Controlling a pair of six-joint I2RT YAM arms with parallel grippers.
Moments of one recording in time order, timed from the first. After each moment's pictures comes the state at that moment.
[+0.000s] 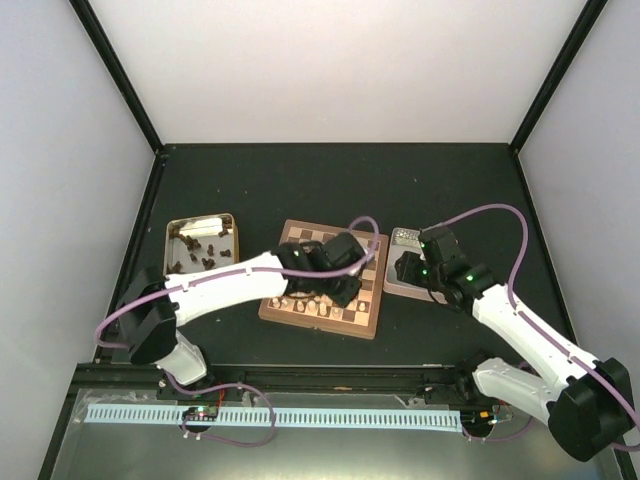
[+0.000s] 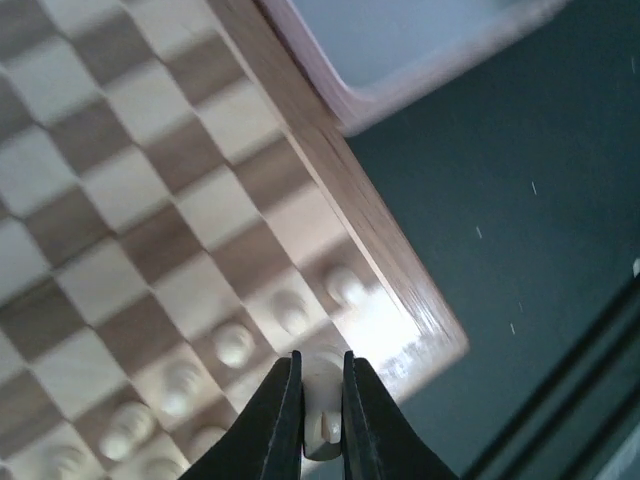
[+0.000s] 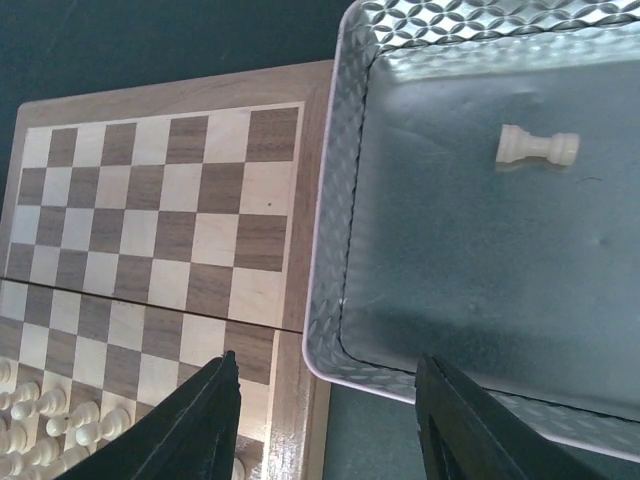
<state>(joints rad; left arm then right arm) -1.02 1.59 1.24 -0.67 -0.01 -0.36 0.51 1.02 0.69 -0.56 0.00 0.69</state>
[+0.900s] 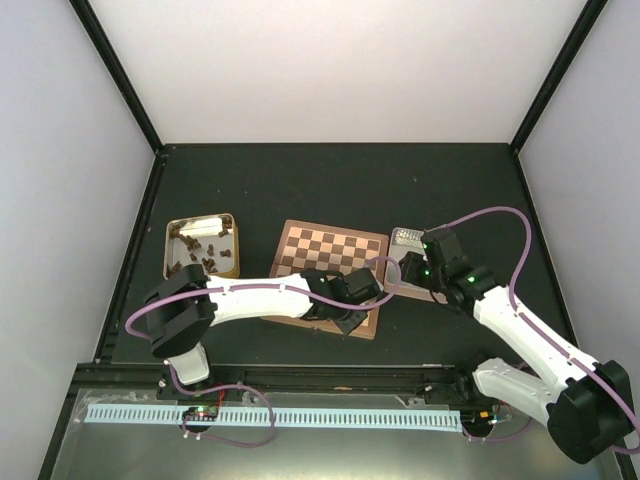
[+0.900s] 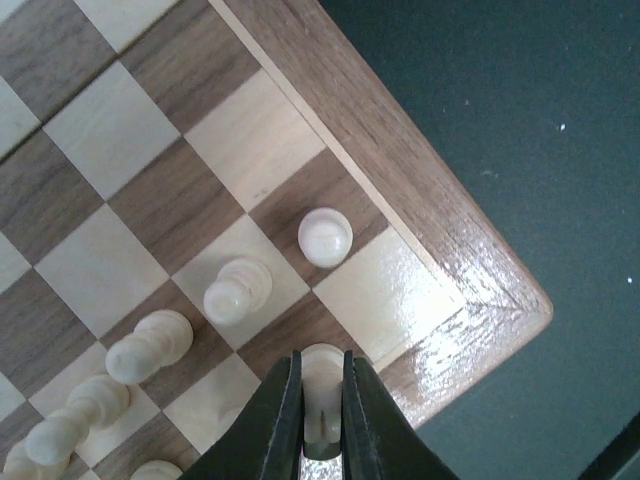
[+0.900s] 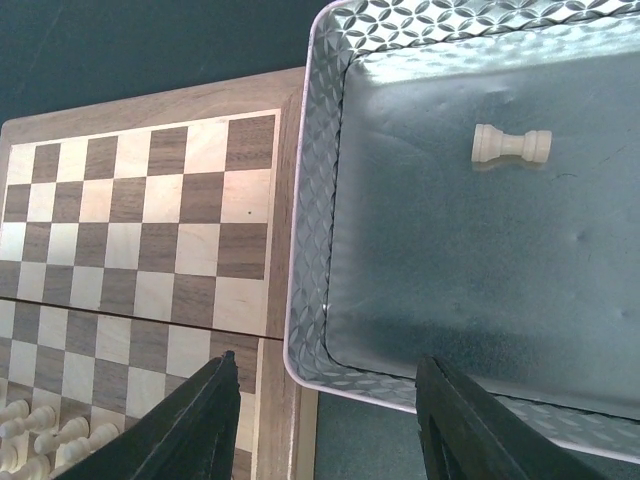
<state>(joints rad) -1.18 1.71 1.13 -0.60 -0.12 -0.31 0.49 1.00 0.67 -0.55 0.02 0.71</state>
